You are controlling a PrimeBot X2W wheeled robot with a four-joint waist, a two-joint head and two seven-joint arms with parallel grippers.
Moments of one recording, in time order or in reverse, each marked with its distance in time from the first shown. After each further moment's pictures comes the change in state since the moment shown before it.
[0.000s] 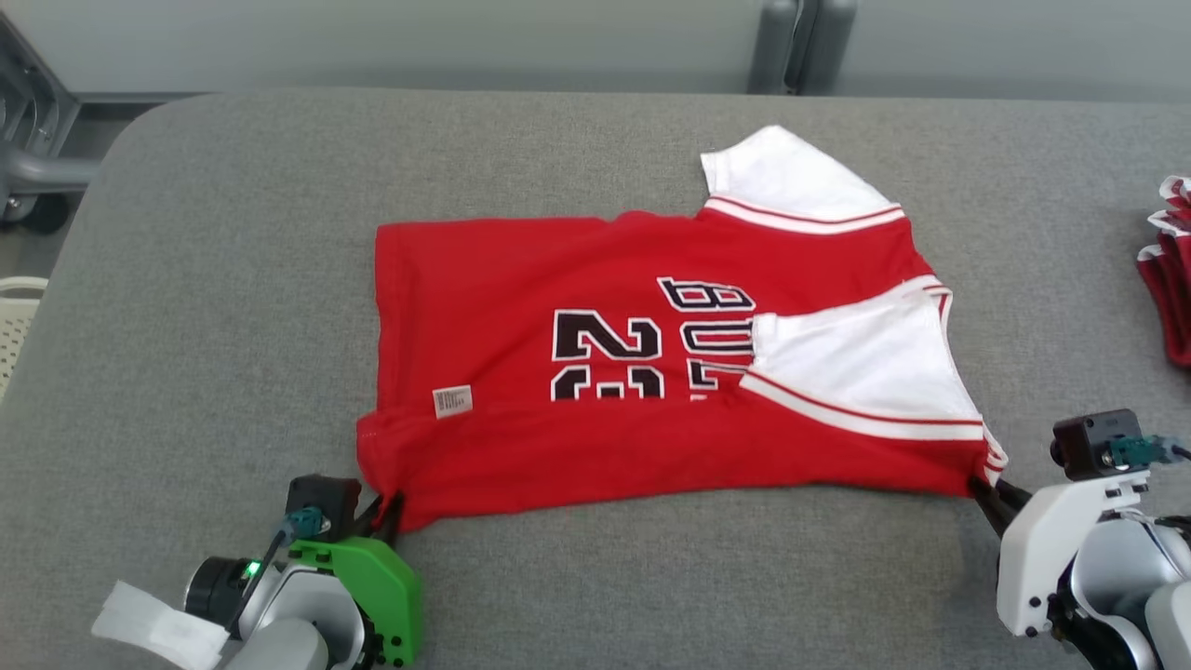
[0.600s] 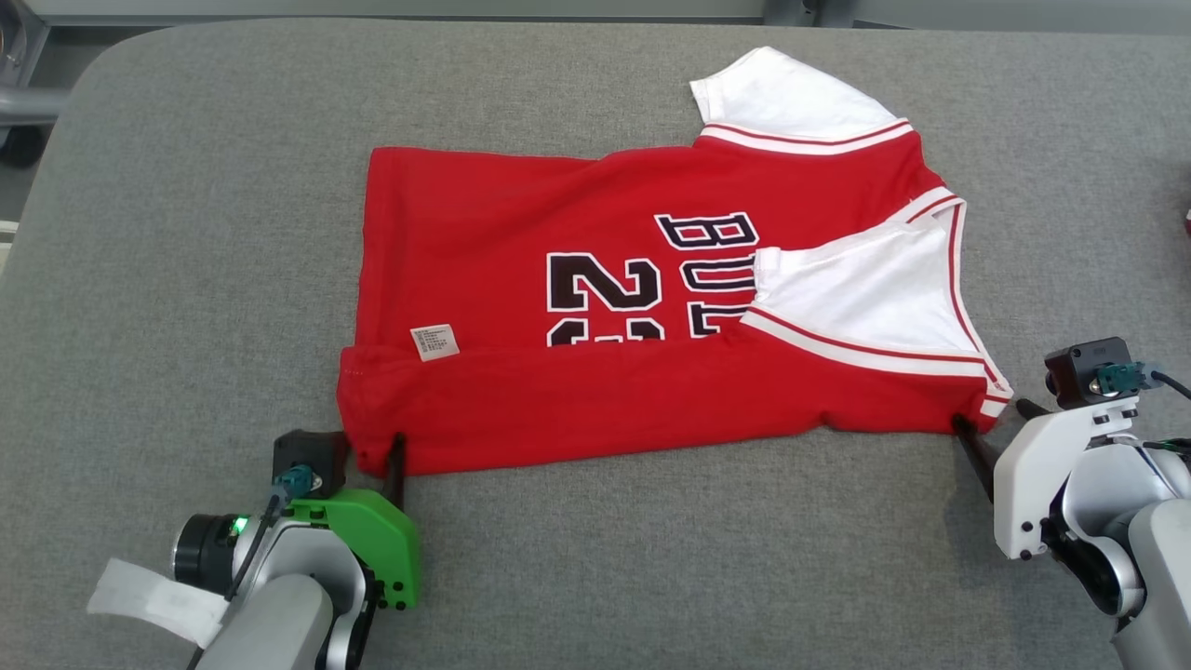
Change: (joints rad) left arm -0.031 -0.014 0.032 -0.018 0.040 0.080 -0.013; right arm -0.131 -0.035 0.040 0.094 -0.066 -0.001 0.013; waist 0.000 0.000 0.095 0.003
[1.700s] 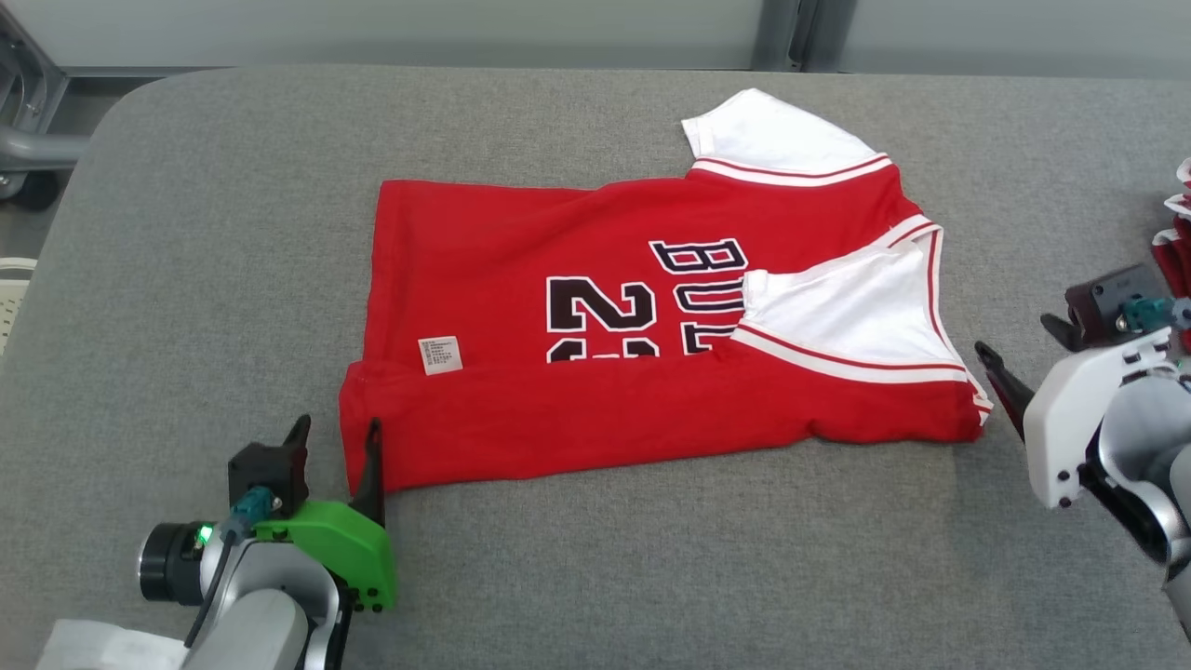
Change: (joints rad) left arm 0.045 0.036 0.076 -0.098 0.011 0.022 -0.120; right arm -0.124 -0.176 0.124 -0.049 0.046 0.001 -0.056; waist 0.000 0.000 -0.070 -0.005
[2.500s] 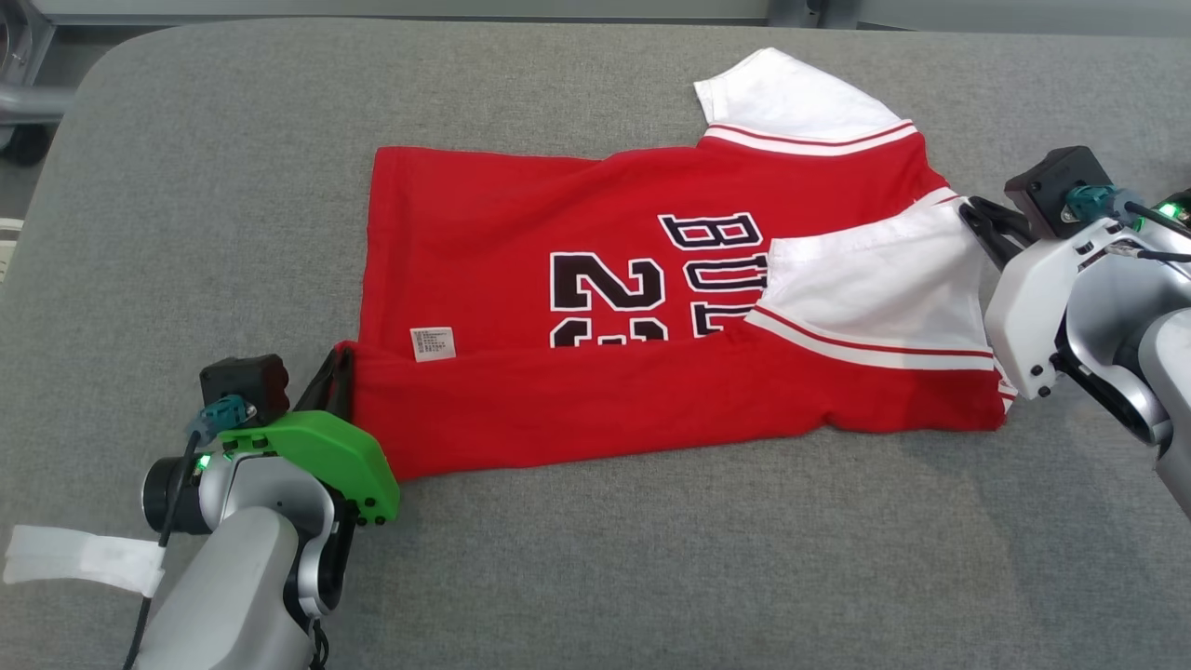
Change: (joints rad) left arm -0.099 -0.050 0.071 0.002 -0.096 -0.040 0.136; right arm -0.296 -0.105 0.272 0.041 0.002 0.000 -0.056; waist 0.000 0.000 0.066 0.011
